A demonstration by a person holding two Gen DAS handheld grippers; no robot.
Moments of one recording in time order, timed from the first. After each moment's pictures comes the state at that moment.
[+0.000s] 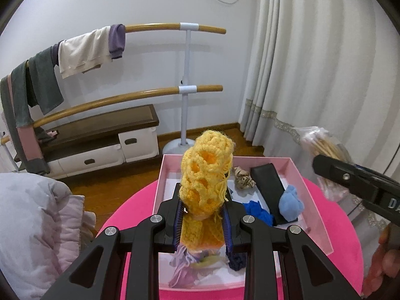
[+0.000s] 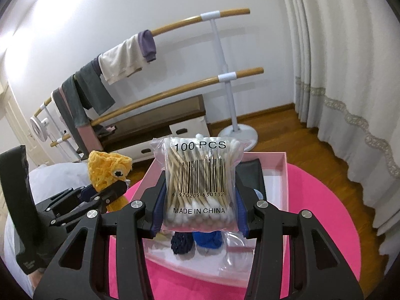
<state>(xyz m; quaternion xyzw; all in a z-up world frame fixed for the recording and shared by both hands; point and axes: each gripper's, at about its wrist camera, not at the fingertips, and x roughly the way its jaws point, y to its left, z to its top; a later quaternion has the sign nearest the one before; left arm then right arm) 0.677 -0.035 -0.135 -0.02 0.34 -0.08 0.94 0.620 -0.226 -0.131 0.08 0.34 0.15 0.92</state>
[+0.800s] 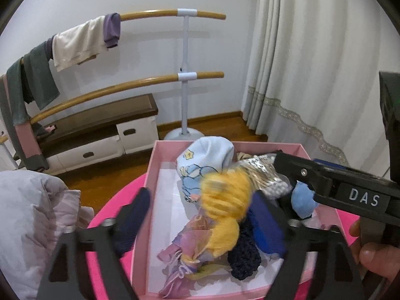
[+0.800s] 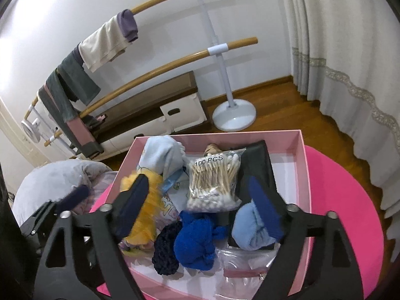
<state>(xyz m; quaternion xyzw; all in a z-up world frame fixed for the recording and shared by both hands) 0.760 -0.055 -0.185 0.00 0.36 -0.07 0.93 0.678 -0.225 -0.189 0.11 0.40 0.14 0.90</state>
